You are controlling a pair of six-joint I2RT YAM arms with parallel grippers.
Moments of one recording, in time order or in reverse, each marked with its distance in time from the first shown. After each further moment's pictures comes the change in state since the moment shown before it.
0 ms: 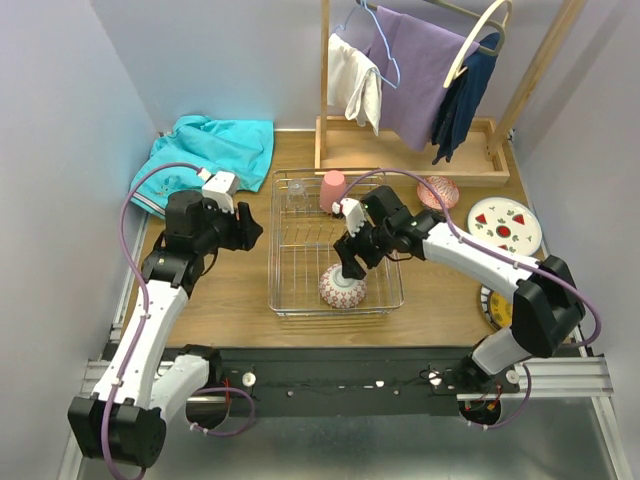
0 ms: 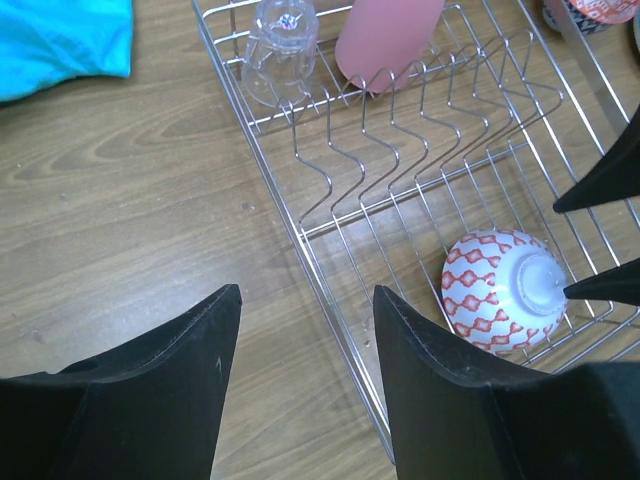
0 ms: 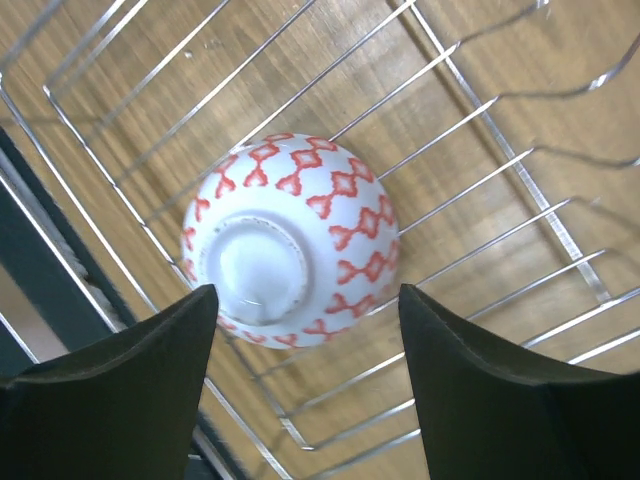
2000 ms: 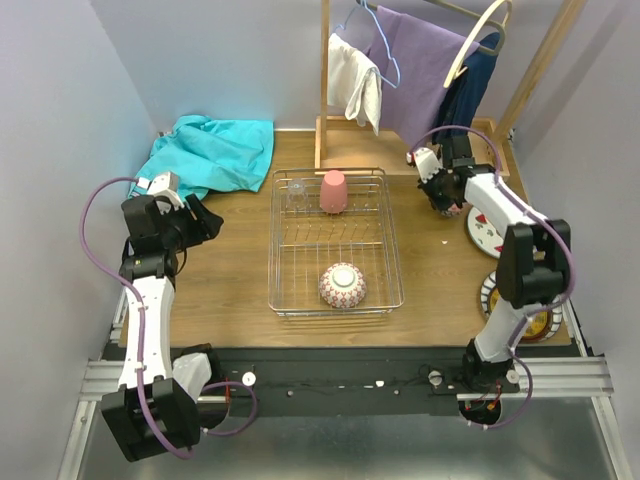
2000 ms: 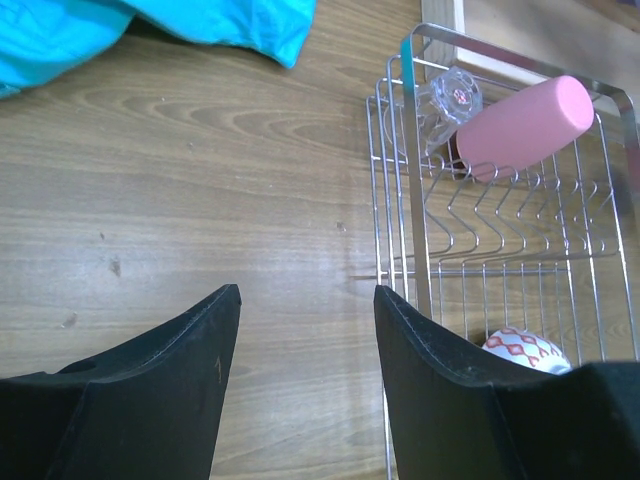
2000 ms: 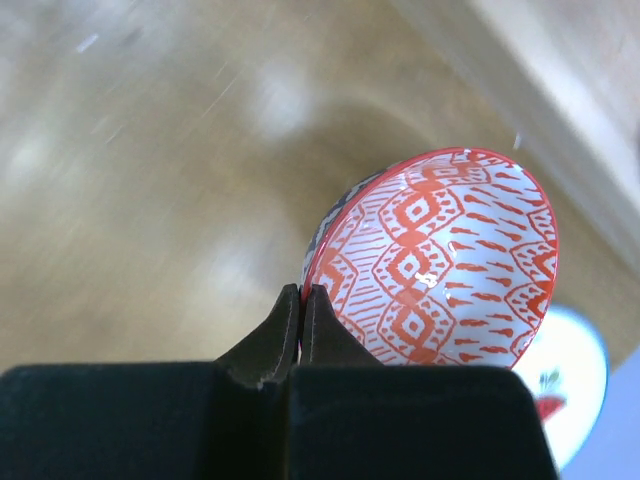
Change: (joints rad) left arm 0.398 0.031 -0.047 0.070 0.117 -0.171; right arm -0.581 0.321 0.288 -0.030 0.250 -0.518
